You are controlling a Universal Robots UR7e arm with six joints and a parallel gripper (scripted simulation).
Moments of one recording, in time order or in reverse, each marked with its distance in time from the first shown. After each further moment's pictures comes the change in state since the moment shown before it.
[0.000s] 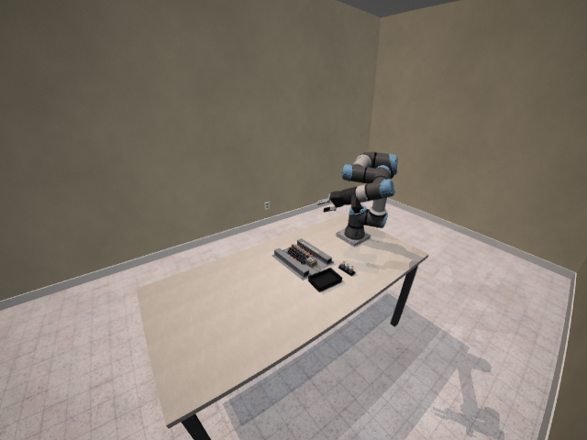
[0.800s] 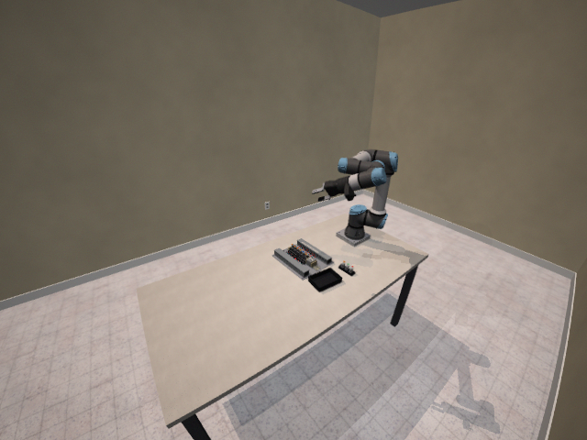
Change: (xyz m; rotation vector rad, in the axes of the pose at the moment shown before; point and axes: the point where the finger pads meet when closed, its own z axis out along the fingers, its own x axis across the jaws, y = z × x) arm 0.026 0.055 0.029 0.005 0.000 -0.002
